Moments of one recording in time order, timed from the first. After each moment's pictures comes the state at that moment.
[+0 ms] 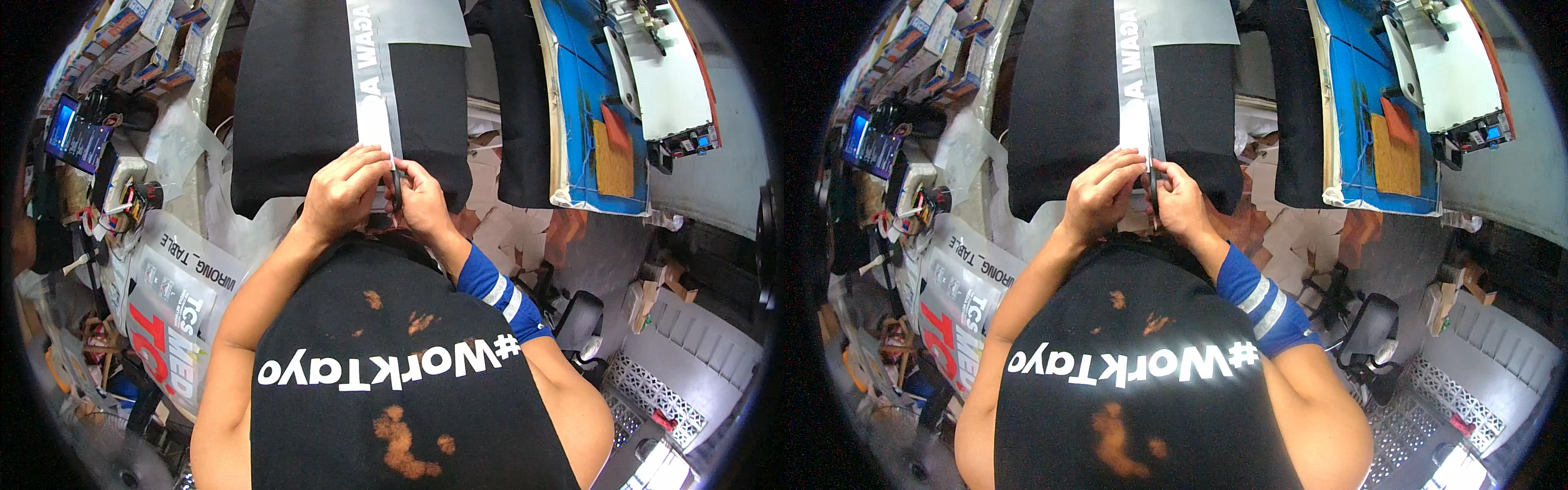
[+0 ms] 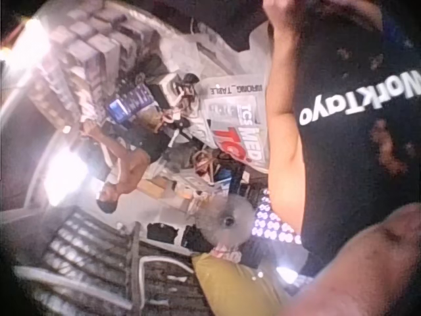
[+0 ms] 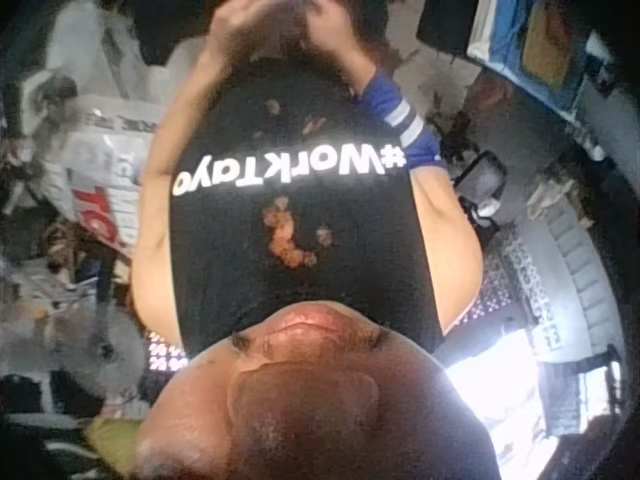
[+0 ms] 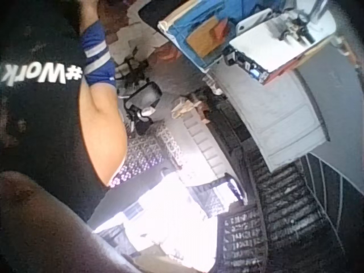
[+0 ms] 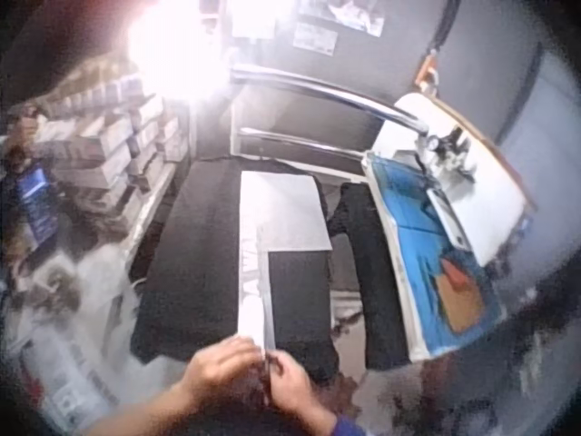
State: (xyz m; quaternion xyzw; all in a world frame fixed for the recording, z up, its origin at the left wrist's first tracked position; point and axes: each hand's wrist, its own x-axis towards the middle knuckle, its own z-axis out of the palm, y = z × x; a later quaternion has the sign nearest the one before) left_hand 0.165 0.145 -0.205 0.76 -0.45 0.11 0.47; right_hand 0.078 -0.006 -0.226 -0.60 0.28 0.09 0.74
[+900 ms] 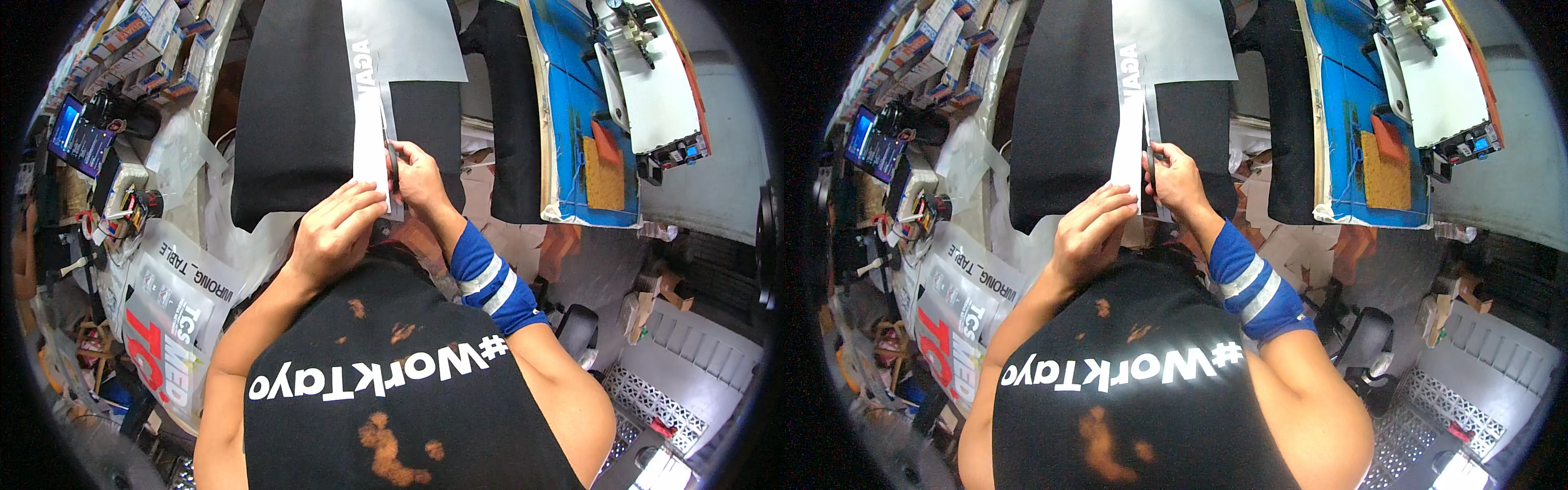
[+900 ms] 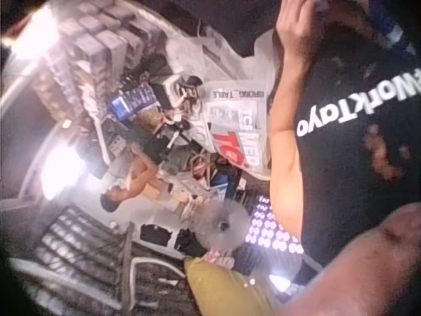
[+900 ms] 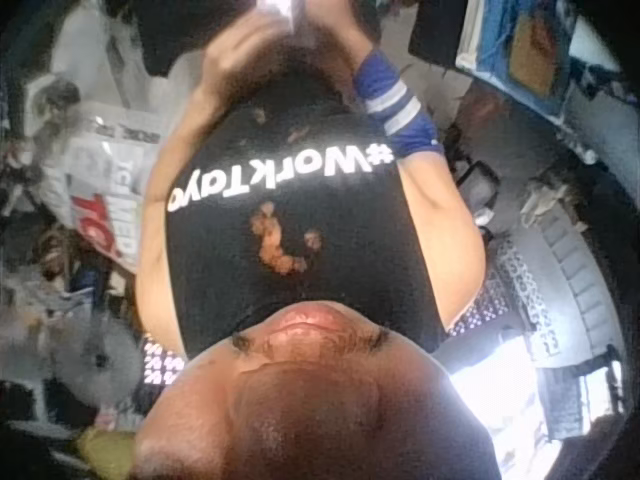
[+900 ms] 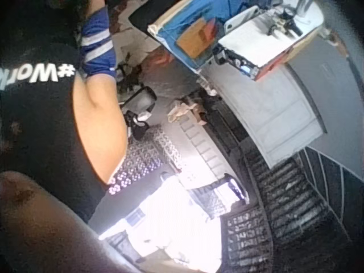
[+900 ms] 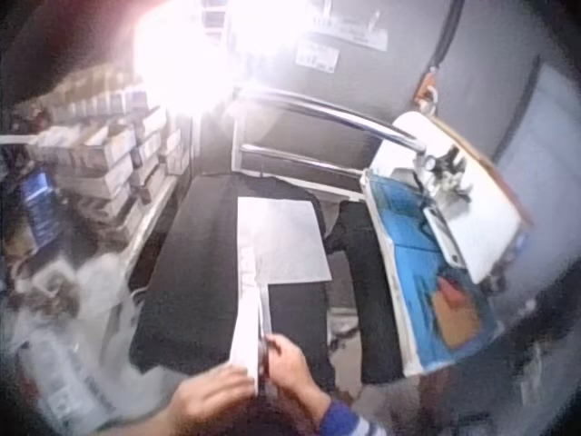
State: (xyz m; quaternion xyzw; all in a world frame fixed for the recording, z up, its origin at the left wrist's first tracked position) left_hand 0.143 0.162 -0.165 0.75 -0.45 0.12 0.46; right_hand 0.135 -0.024 -0.216 -0.63 0.29 0.07 0.72
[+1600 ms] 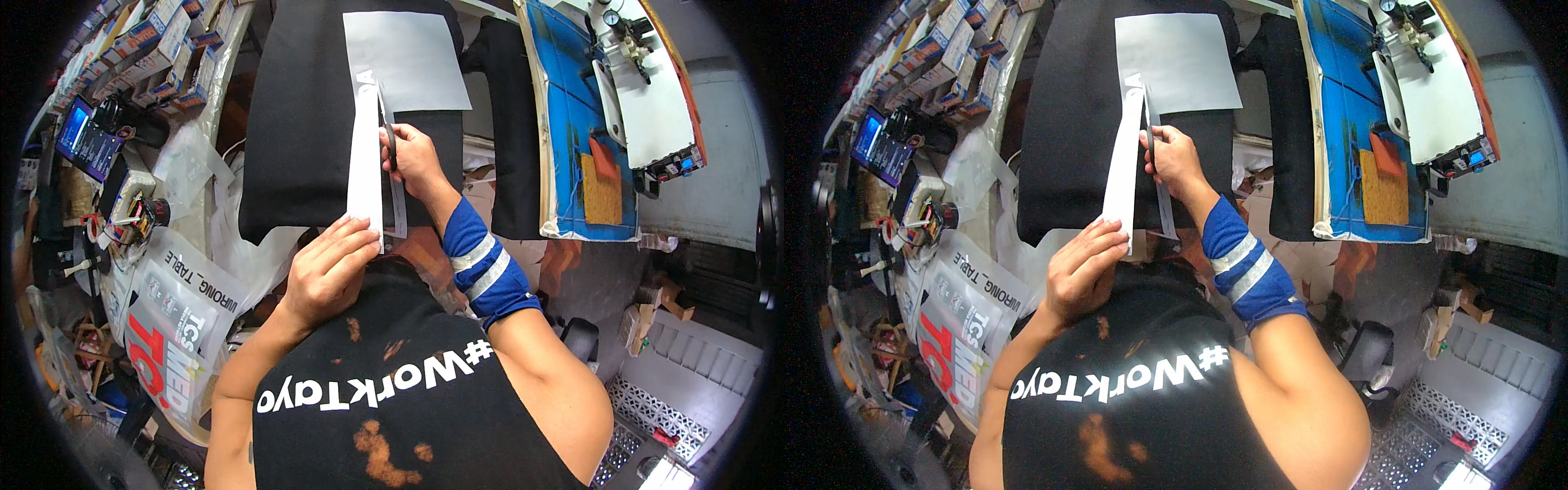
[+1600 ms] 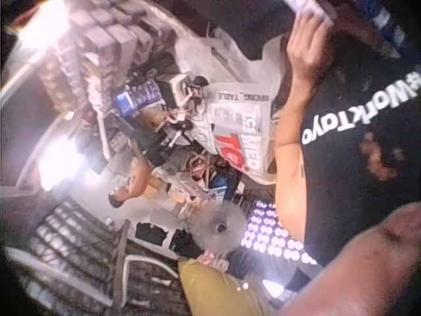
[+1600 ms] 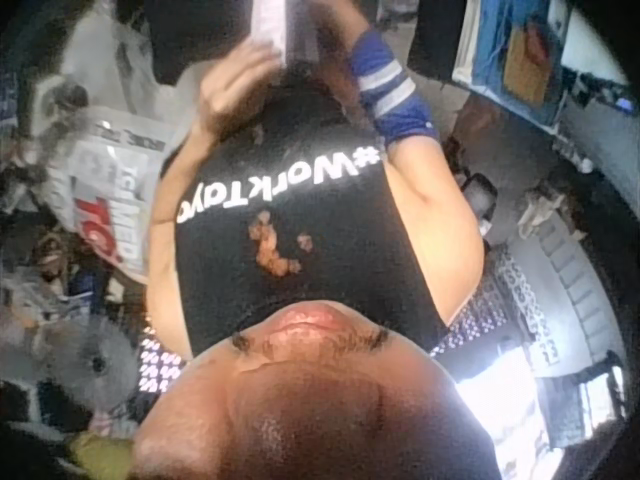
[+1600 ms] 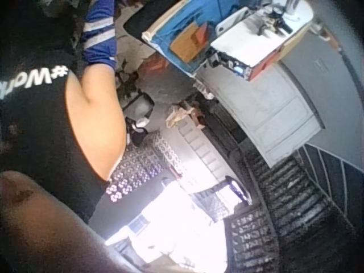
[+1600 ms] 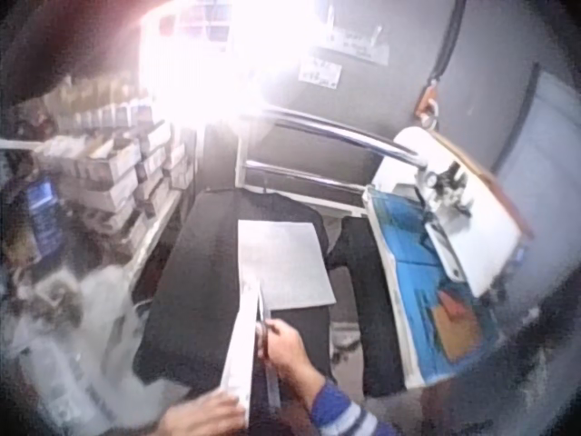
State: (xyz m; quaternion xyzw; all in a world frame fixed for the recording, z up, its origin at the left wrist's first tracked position) left_hand 0.124 0.188 -0.141 0.76 -0.44 0.11 0.46; right_hand 0.198 -0.039 -0.214 -0.61 0.28 0.08 0.73
